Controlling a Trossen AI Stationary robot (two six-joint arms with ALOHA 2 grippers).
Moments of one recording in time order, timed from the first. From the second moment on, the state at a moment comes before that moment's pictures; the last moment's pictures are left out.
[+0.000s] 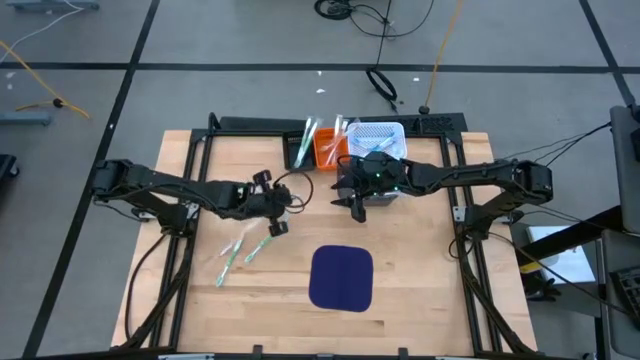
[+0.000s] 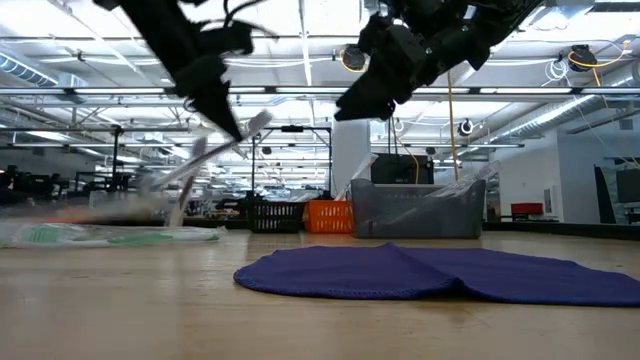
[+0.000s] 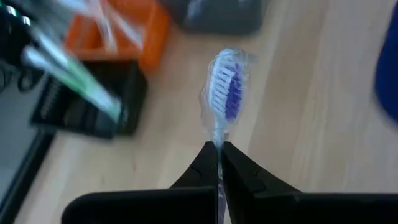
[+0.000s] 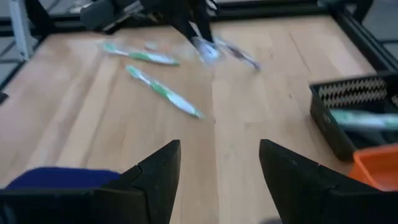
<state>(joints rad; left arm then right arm) -0.06 1.38 0.93 -0.51 -0.45 -0.15 -0.22 1.47 0.92 0.06 -0.24 -0.04</state>
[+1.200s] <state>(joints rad) -0.06 1.39 1.02 -0.01 -0.42 0.07 -0.19 1.47 0.82 0.68 -0.24 0.04</state>
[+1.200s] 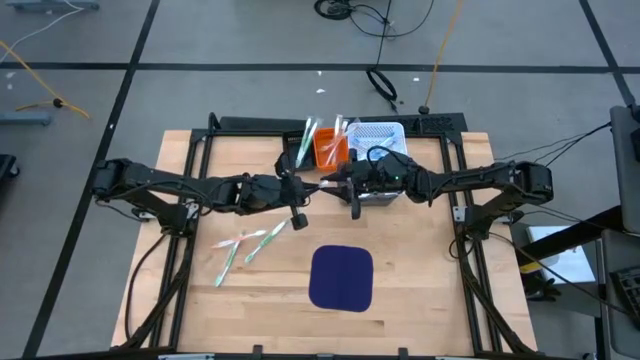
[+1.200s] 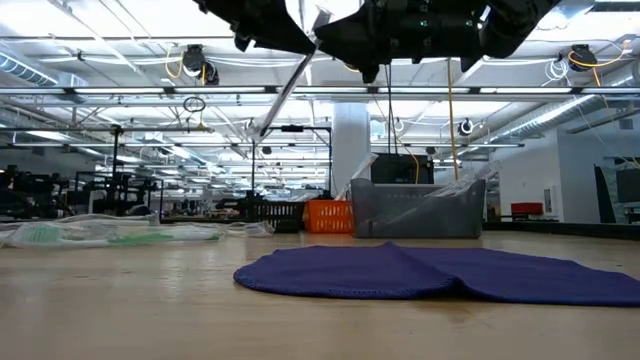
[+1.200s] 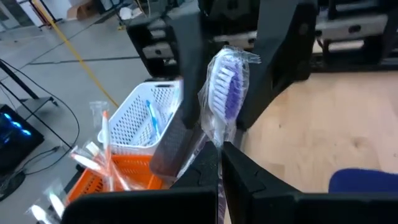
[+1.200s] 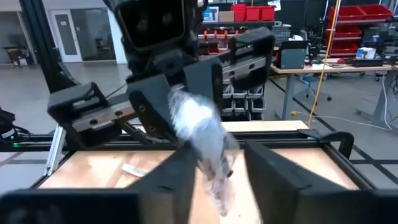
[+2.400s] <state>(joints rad) -0.04 1.33 1.02 -0.23 -0.44 0.04 -0.19 1.20 0.69 0.43 -0.10 -0.05</state>
